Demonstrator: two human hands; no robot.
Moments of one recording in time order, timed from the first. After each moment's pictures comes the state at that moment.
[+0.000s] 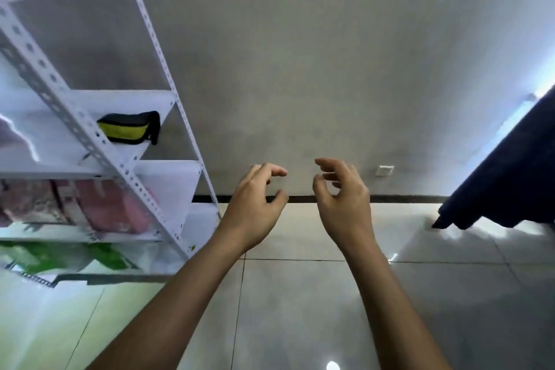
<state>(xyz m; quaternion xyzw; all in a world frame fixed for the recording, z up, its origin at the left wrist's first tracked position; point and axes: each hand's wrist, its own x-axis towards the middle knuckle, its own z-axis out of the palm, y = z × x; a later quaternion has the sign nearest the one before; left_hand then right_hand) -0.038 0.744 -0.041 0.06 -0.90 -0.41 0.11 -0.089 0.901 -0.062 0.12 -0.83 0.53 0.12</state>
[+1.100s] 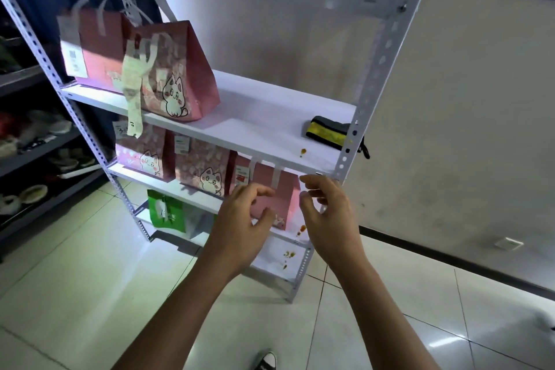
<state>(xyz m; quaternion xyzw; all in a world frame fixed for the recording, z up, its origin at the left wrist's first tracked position) 0.210 0.316 -0.050 0.22 -0.85 -0.42 0.22 0.100 0.443 -0.056 0.28 -0.81 0.51 -0.02</state>
